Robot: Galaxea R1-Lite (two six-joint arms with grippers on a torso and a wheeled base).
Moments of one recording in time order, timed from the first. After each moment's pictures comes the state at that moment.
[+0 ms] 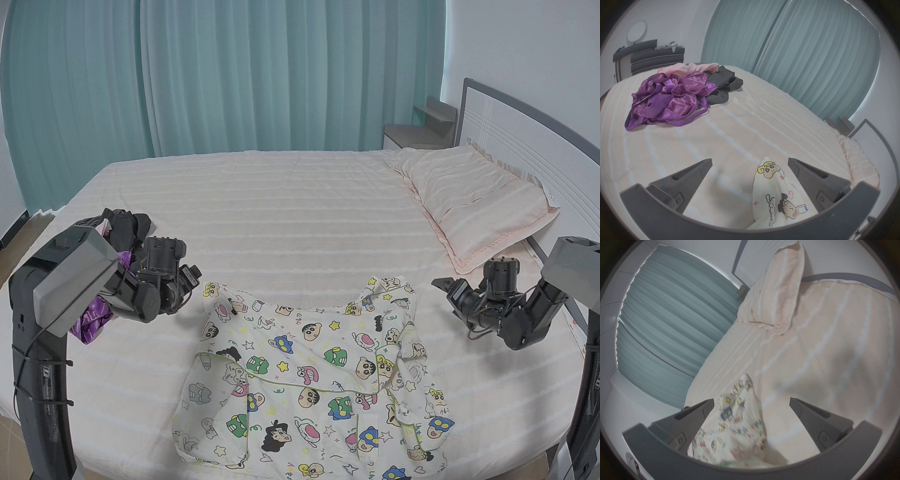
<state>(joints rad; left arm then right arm) -0.13 2.38 -1.29 -0.51 0.30 -0.71 0.09 2.27 -0.84 -0.95 0.09 0.85</state>
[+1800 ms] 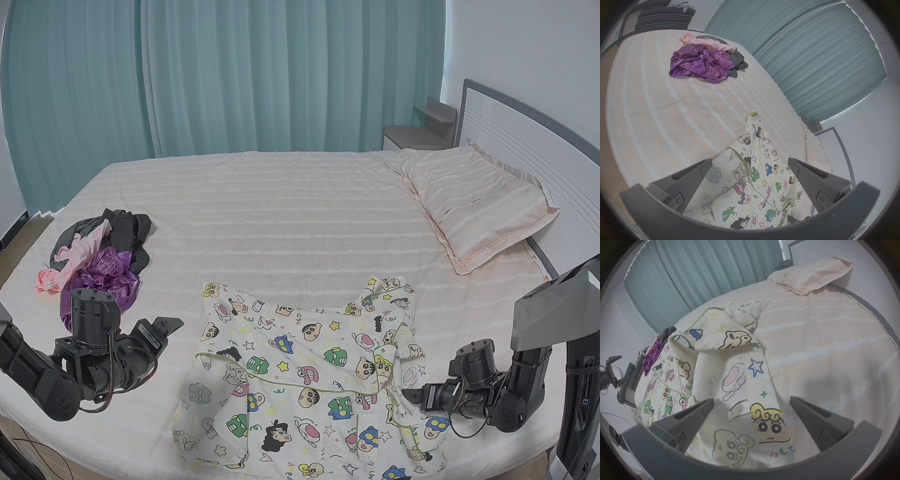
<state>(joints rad) -0.26 1.73 -0.34 -0.79 0.08 -1.03 0.39 2.31 -0.29 -1.22 -0.07 0.44</state>
